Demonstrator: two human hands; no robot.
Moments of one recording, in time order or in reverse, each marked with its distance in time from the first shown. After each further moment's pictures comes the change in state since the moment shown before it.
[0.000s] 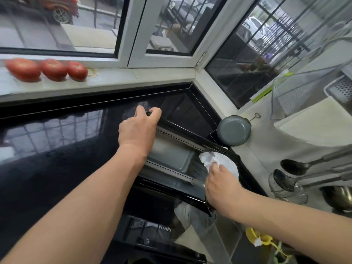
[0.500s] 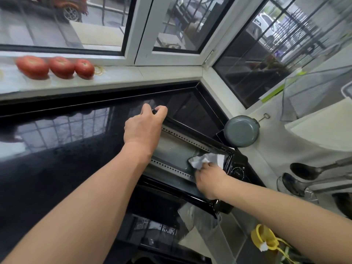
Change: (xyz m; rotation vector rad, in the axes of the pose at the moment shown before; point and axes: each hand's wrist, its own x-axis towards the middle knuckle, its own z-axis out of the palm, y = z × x) left_hand 0.004 0.000 0.000 -0.030 0.006 0.018; right_hand 0.065 0.000 0.003 0.256 -0.037 -0.123
